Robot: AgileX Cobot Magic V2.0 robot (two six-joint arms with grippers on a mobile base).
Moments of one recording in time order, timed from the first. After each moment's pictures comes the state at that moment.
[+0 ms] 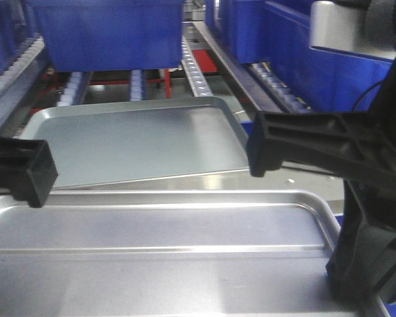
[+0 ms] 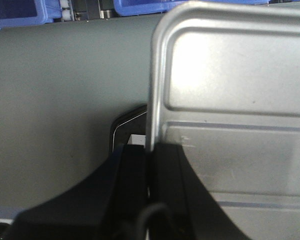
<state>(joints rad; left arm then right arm) -1.14 1.23 -0.77 0.28 1.05 -1.22 0.93 1.21 -0.72 -0.16 0.81 1.15</state>
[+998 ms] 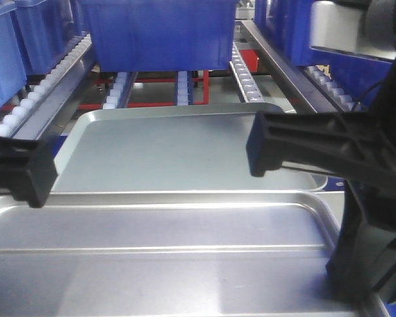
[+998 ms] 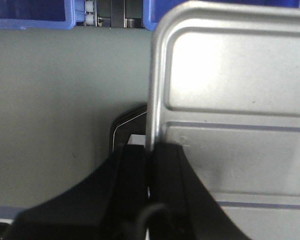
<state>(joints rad) -1.14 1.23 -0.77 0.28 1.05 -1.22 0.93 1.21 -0.72 -0.16 0.81 1.15</state>
